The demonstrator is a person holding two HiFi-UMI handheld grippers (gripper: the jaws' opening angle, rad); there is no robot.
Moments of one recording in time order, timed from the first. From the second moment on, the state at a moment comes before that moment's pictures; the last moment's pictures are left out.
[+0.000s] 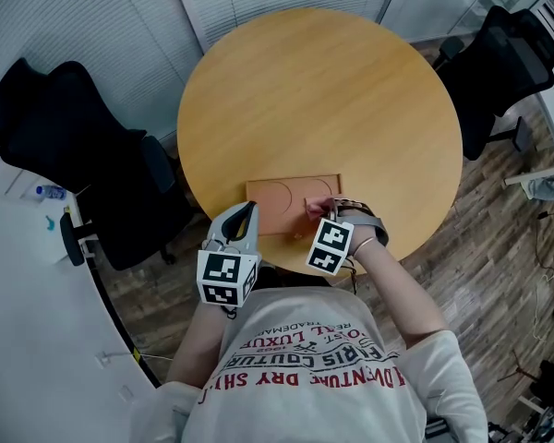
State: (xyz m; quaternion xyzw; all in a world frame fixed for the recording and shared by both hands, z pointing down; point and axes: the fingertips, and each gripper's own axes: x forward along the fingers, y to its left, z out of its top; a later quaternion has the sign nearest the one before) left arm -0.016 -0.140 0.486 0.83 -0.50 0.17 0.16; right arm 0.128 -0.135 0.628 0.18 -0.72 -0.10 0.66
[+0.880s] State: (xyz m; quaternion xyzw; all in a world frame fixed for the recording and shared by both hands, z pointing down) left arm -0.011 -0.131 0.492 0.84 -0.48 0.17 0.16; right arm 0.141 -0.064 0.634 0.12 -0.72 0.01 0.68
